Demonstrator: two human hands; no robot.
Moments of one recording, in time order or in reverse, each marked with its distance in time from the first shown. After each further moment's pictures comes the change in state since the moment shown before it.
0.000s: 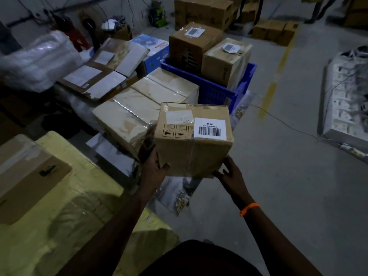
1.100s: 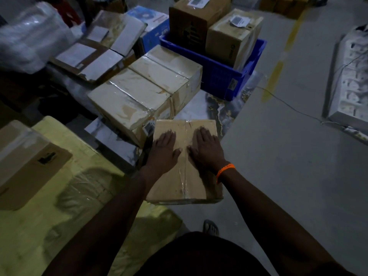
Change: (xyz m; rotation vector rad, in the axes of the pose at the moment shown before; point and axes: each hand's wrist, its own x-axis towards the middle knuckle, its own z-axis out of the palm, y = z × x) left_hand 0.046 -0.041 0.023 0.817 -0.321 0.133; right_hand 0.071 -0.004 0.076 -1.022 -0.261 -0.236
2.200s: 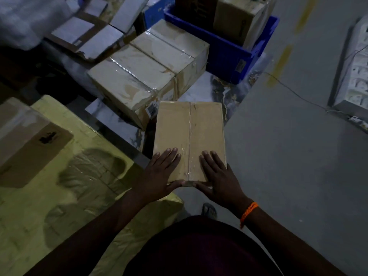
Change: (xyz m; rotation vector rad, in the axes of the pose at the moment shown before) left_hand -0.126 -0.016 0.031 0.154 0.004 0.290; right_hand -0.146 0.011 0.047 0.038 -0.012 -0.172
